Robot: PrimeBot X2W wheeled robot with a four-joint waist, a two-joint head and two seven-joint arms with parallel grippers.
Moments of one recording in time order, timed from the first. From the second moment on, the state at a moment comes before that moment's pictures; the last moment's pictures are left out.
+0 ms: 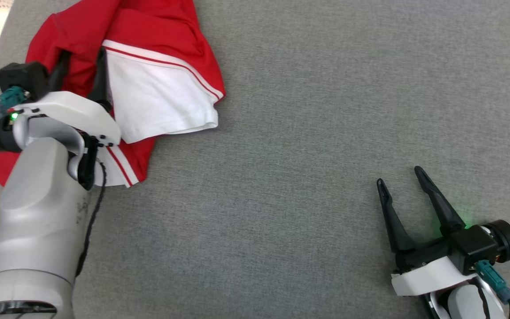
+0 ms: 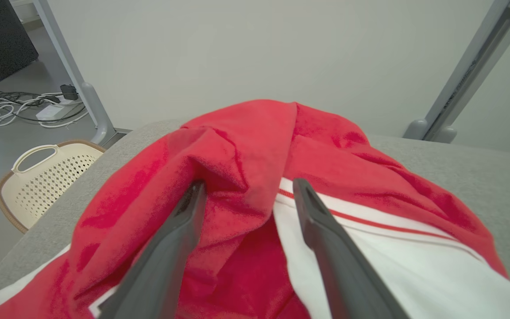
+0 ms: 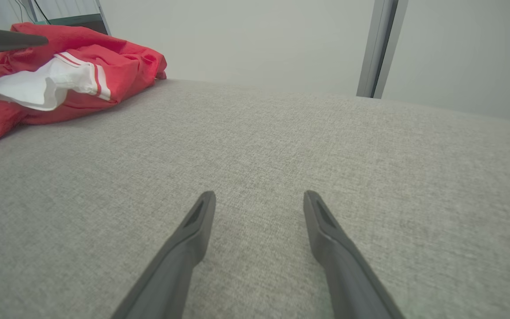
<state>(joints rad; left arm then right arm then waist) -0.92 0.11 -0.03 1.03 -0.26 -0.13 -0.26 -0.13 -0.13 0.18 0.17 0.01 0.13 -0.27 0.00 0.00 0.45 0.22</state>
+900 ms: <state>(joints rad) -0.84 0.35 -0.24 0.45 -0.38 -0.13 -0.21 -0.17 -0.05 0.21 0.21 0.13 0.13 -0.26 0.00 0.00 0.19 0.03</state>
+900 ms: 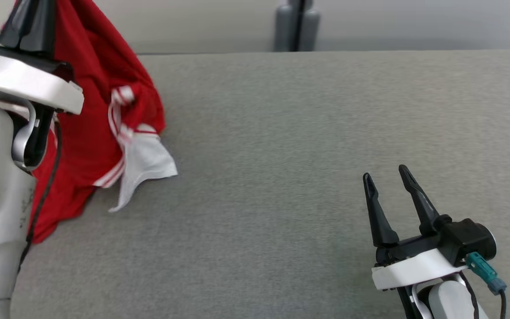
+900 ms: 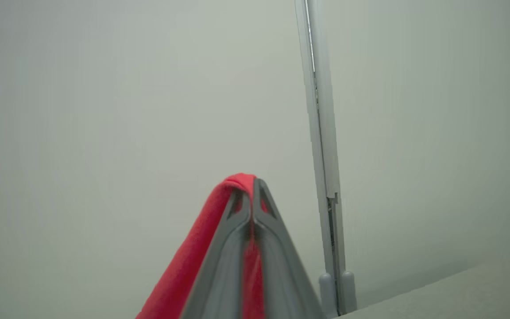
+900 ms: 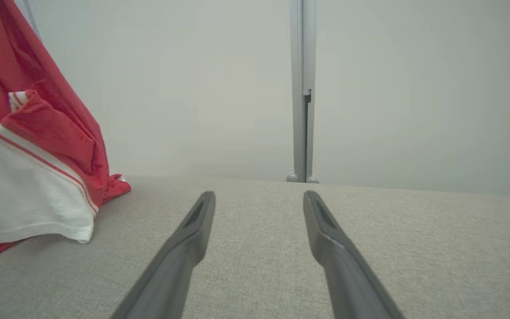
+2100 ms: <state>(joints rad) -0.97 0.10 -0.85 0.56 -0.46 -0.11 -0.26 -0.22 -0.05 0.21 0.15 0.21 0.13 -0.26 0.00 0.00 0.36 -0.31</state>
